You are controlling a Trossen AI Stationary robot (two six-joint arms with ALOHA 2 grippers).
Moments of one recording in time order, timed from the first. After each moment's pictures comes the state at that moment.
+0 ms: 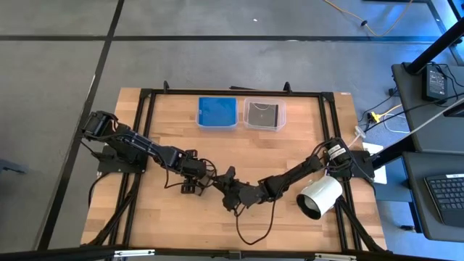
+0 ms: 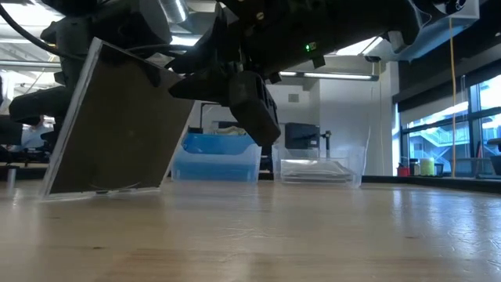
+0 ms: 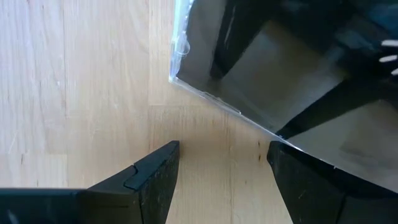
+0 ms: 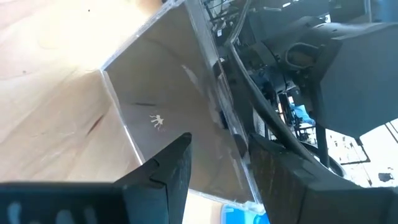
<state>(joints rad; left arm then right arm) -0.25 1.56 0.71 -0.39 -0.09 -0.28 0.41 2.11 1.21 0.60 0.71 -0.92</state>
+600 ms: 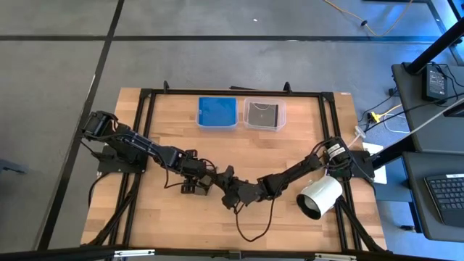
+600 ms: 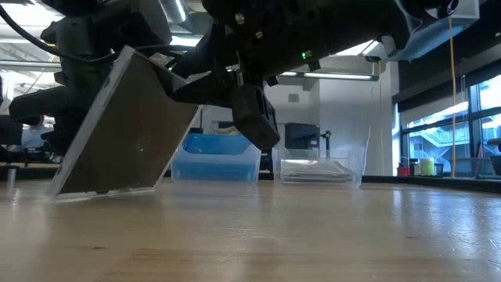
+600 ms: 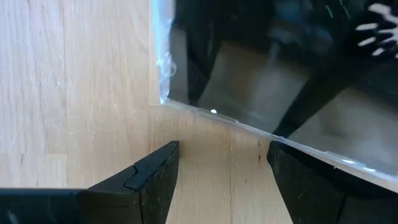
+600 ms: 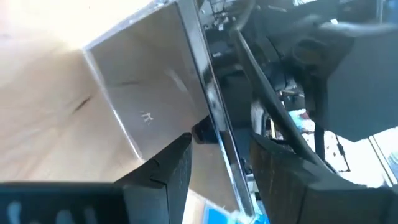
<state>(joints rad) -0.25 1.56 0.71 -0.39 -0.09 -0.28 0.40 2.11 1.21 0.60 0.71 -1.04</state>
